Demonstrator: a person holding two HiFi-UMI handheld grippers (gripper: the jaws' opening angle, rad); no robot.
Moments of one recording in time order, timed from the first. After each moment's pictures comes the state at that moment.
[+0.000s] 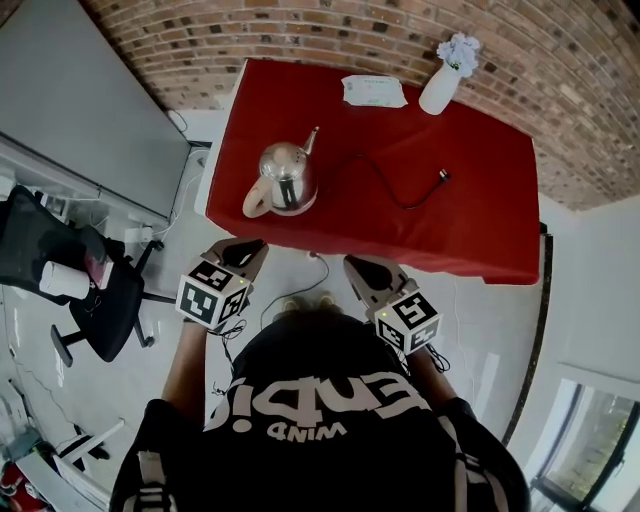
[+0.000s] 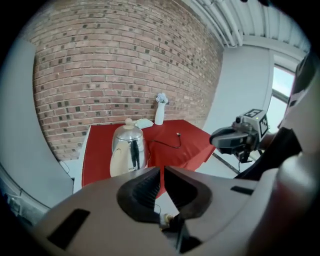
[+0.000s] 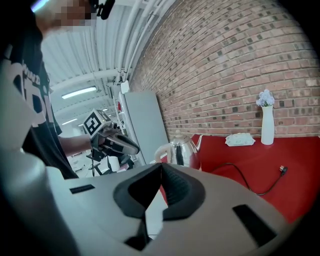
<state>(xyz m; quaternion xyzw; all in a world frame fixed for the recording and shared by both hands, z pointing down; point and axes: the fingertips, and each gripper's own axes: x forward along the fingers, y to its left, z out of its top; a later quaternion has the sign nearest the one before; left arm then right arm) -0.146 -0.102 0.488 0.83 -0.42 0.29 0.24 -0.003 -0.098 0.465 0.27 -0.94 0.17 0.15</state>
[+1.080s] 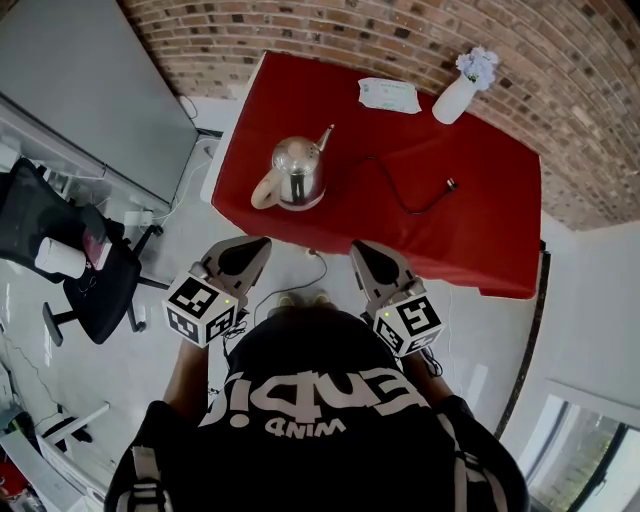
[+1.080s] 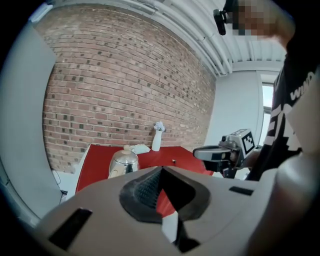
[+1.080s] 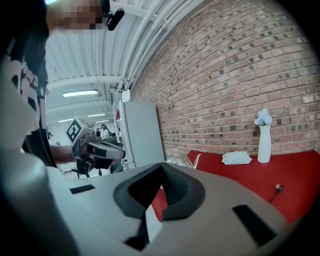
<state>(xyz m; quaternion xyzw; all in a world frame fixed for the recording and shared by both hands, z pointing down) -0.144 -0.090 0.428 0.87 -0.45 0.12 0.18 -0.015 -0.118 0.423 0.31 -0.94 0.11 0.10</state>
